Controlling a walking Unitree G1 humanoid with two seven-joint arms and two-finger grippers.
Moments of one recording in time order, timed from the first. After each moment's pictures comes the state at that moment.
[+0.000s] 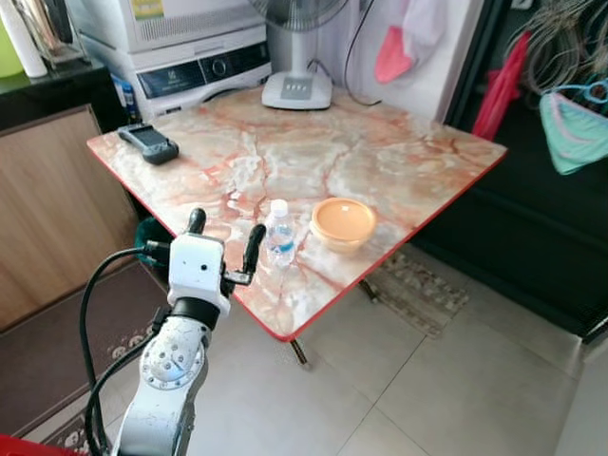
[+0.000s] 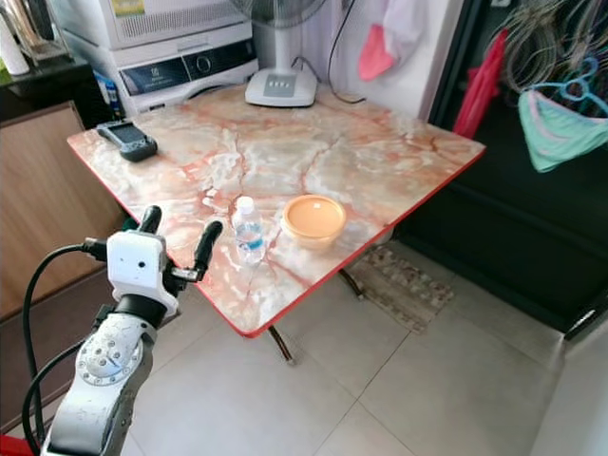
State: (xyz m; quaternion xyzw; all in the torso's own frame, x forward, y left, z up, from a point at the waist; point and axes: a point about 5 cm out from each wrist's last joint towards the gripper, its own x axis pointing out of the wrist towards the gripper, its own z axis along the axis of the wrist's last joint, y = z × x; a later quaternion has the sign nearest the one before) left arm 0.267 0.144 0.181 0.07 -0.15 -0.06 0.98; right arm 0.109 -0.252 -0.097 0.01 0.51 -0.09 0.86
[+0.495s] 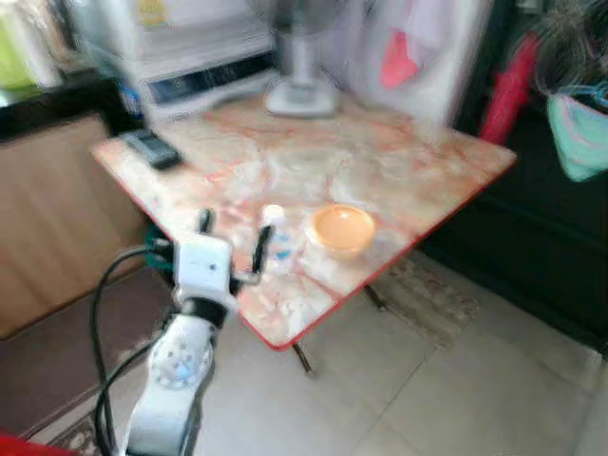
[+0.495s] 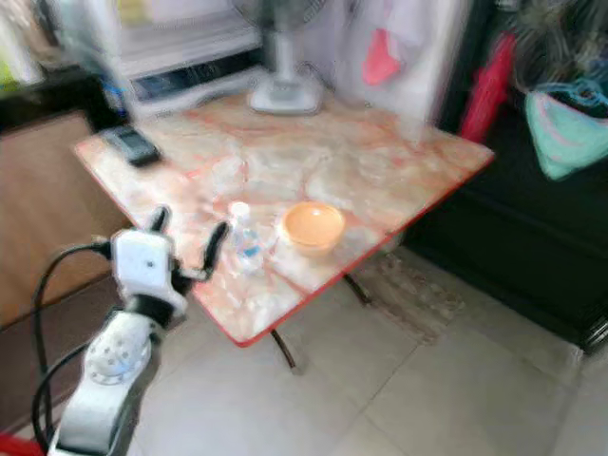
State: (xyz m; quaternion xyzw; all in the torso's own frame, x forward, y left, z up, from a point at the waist) left arm 0.268 0.137 0.182 0.07 -0.15 -0.07 0.98; right arm 0.096 -0.258 -0.099 0.01 0.52 -0.10 0.85
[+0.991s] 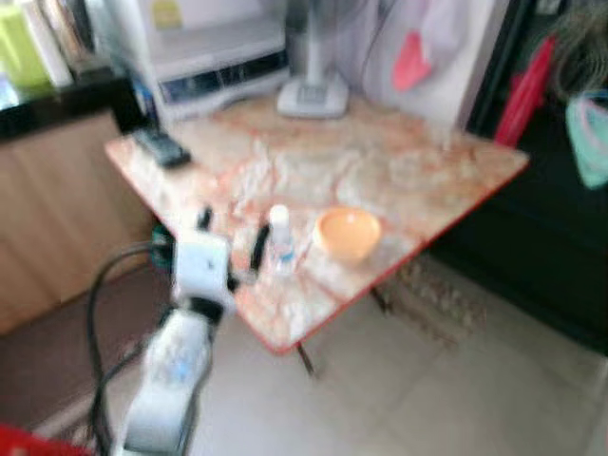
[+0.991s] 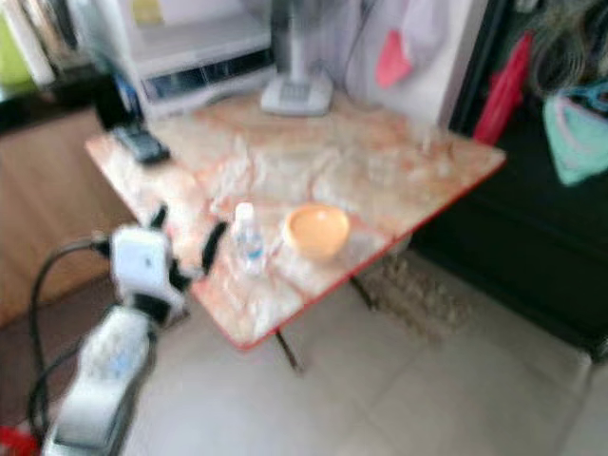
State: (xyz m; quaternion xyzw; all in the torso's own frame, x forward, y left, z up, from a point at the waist) left arm 0.269 0.146 0.182 0.08 -0.15 -0.06 0.98; right arm 0.110 -0.251 -0.097 0.01 0.51 -0.09 0.85
